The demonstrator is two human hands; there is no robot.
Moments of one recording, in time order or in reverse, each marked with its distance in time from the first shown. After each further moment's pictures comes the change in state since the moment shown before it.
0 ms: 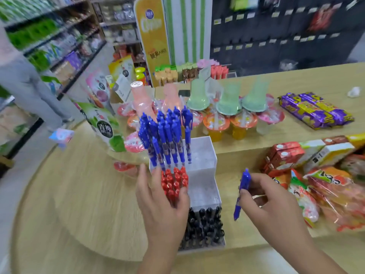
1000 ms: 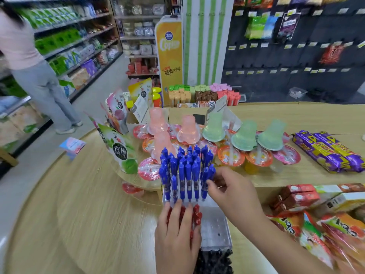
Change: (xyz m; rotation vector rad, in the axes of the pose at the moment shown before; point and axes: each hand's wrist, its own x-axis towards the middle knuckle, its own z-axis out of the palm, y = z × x) left_hand 0.010 -0.029 0.023 0.238 -0.072 0.218; right_hand 0.115 -0.062 0.063 -0.216 -0.107 -0.234
